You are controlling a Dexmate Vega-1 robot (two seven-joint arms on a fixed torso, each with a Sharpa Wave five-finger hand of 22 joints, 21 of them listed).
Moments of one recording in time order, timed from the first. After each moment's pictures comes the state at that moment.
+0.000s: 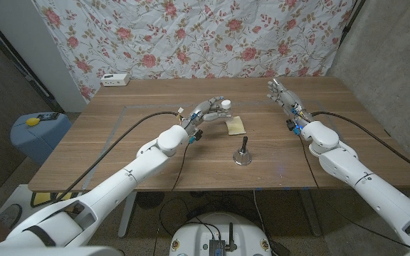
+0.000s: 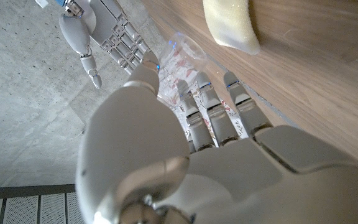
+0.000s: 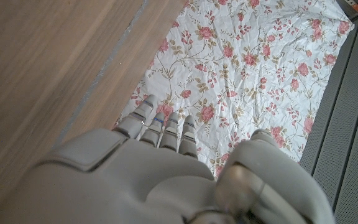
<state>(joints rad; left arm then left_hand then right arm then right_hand) 0.73 0.47 0.66 -1.48 -0.18 -0.14 0.05 1.17 0.05 0.29 -0.14 0.21 0.06 0.12 0.19 0.17 0.77 -0.09 0.20 0.19 0.70 -0.06 0.17 0.16 0.49 0.11 0.21 0.17 -0.88 -0.64 -0.37 -1.47 0.47 0.25 -0.03 0.31 0.08 0.00 0.08 0.33 0.19 -0.05 0.18 0.18 0.17 -0.01 0.20 0.19 0.07 -0.04 0.19 0.19 0.27 -0.04 0.18 0.16</state>
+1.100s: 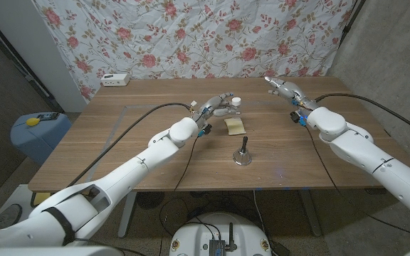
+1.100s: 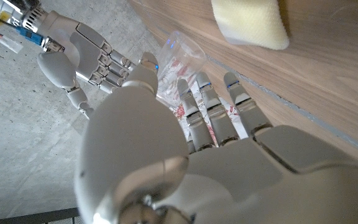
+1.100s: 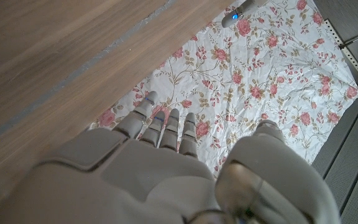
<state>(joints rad) 0.61 0.40 0.74 -1.39 -0.09 -0.11 0.05 1.16 0.04 0.30 -0.14 0.21 0.06 0.12 0.19 0.17 0.78 -0.09 0.20 0.19 0.70 -0.06 0.17 0.16 0.49 0.07 0.20 0.17 -0.85 -0.82 -0.40 -1.69 0.32 0.01 -0.06 0.37 0.06 0.00 0.03 0.33 0.23 -0.06 0.19 0.18 0.19 0.00 0.20 0.19 0.09 -0.04 0.19 0.19 0.30 -0.04 0.19 0.17</state>
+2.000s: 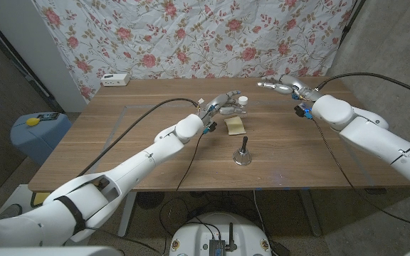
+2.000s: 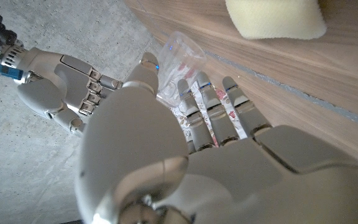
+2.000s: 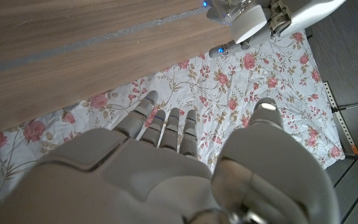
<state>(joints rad) 0.54 0.36 0.78 -1.28 -0.02 -0.20 0.04 1.15 0.05 0.30 -0.14 0.20 0.06 0.12 0.19 0.17 0.78 -0.09 0.20 0.19 0.70 -0.06 0.17 0.16 0.45 0.04 0.18 0.17 -0.83 -0.97 -0.40 -1.91 0.18 -0.19 -0.02 0.56 0.05 0.07 -0.10 0.27 0.29 -0.01 0.21 0.18 0.23 0.03 0.21 0.19 0.11 -0.03 0.19 0.18 0.32 -0.04 0.19 0.17</state>
